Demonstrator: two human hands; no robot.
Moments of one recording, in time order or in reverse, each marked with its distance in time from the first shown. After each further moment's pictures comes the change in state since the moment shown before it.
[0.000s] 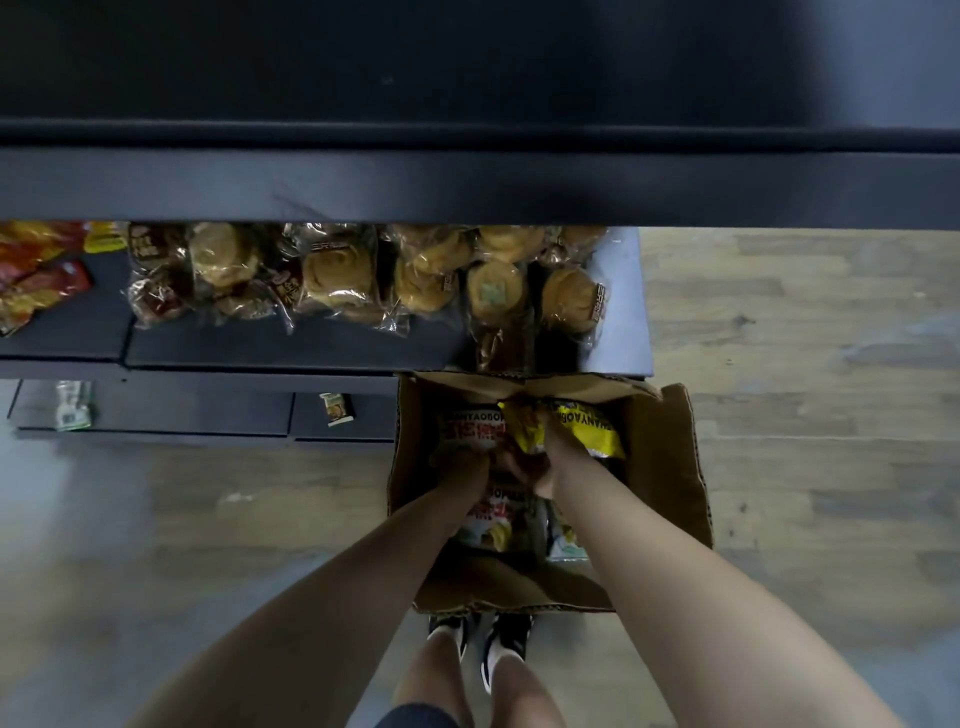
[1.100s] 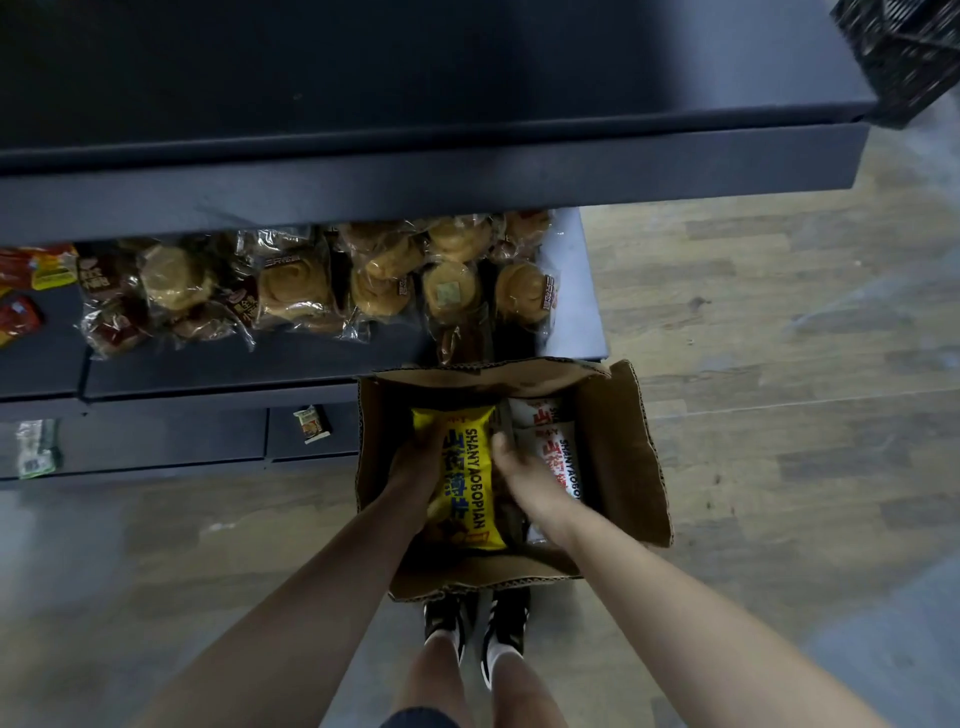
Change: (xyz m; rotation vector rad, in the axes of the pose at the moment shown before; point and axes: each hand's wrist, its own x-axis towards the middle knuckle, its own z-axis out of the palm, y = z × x) left_hand -0.026 0.001 -0.016 -0.161 0.089 0.108; right_hand -0.052 0.037 -0.035 -0.721 -0.155 -0.439
